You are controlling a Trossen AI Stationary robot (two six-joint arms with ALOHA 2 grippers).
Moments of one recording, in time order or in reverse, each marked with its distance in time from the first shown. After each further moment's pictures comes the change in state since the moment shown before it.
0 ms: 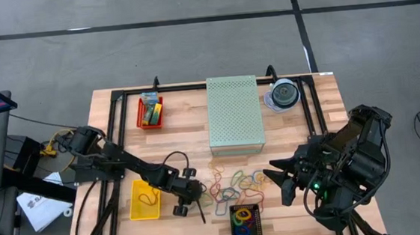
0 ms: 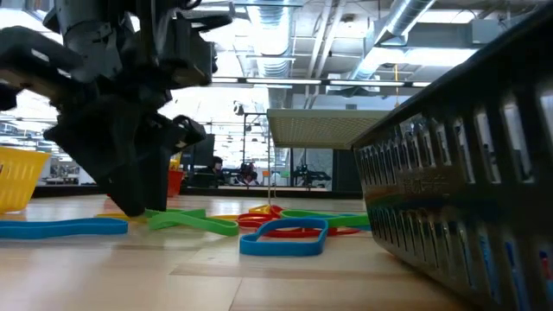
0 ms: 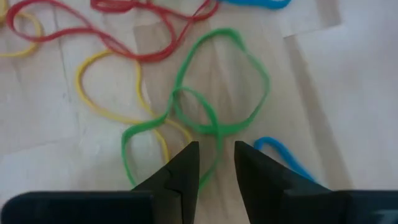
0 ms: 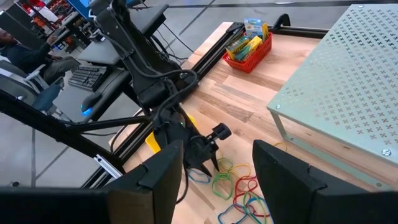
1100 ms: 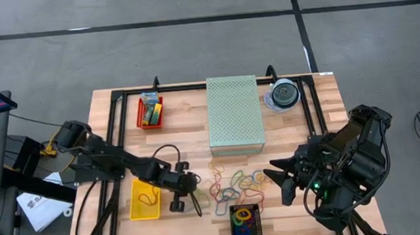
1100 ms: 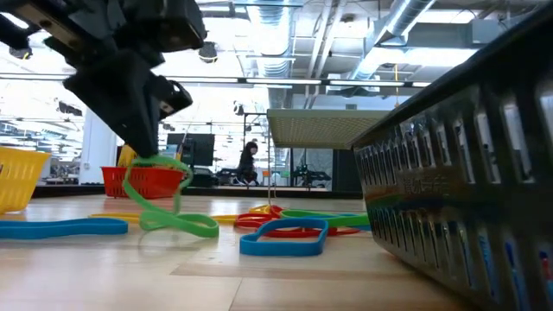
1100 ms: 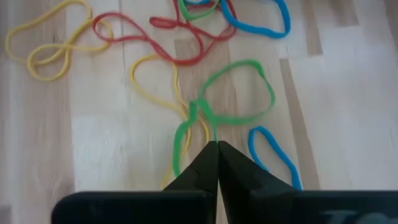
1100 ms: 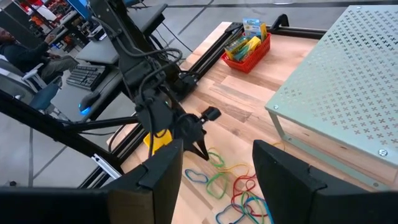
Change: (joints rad) left arm 0.000 -0.177 -0.002 -0.151 -0.050 -0.110; right arm 0.001 0.000 0.000 -0.012 0.000 0.005
